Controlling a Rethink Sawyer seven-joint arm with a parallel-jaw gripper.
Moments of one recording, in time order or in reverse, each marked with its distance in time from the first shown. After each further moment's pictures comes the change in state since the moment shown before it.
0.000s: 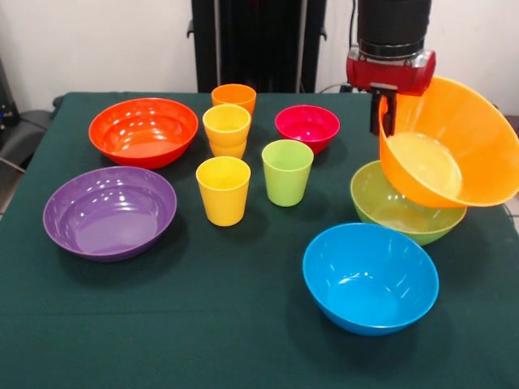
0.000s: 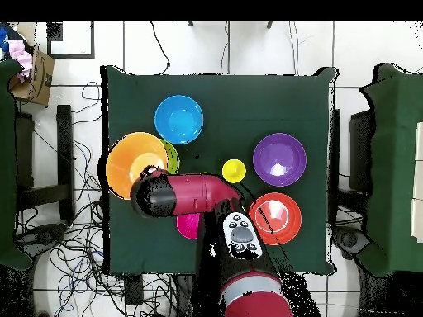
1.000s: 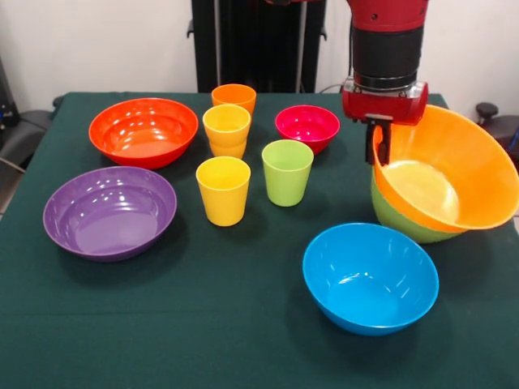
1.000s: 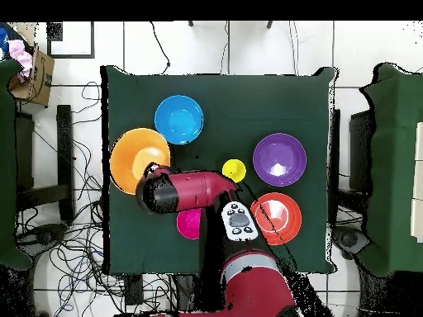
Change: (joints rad) arm 0.000 0.093 0.000 -0.056 -0.081 -0.093 0.000
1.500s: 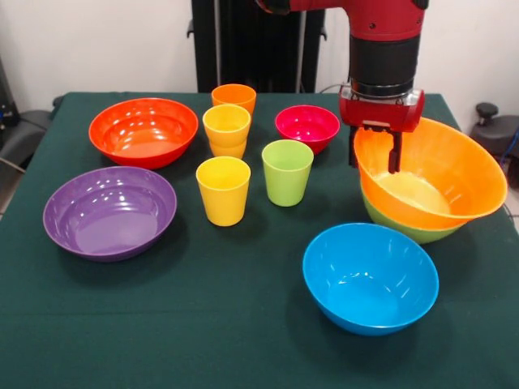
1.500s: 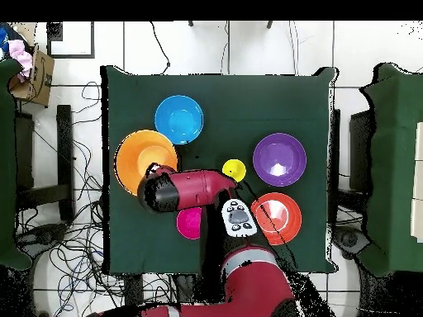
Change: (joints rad) arm 0.001 0.024 -0.003 -0.019 -0.027 0.000 0.000
